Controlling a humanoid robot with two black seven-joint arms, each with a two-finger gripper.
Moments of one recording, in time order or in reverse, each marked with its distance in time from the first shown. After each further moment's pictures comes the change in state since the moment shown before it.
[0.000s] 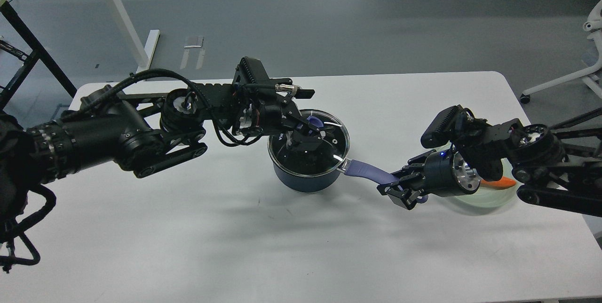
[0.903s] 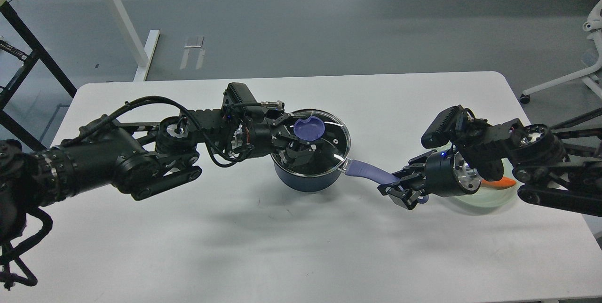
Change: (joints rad) left arm 0.099 0.006 0.002 0.012 -0.093 0.011 -0.002; right arm 0.001 -0.001 -0.001 0.000 -0.002 0.003 0.000
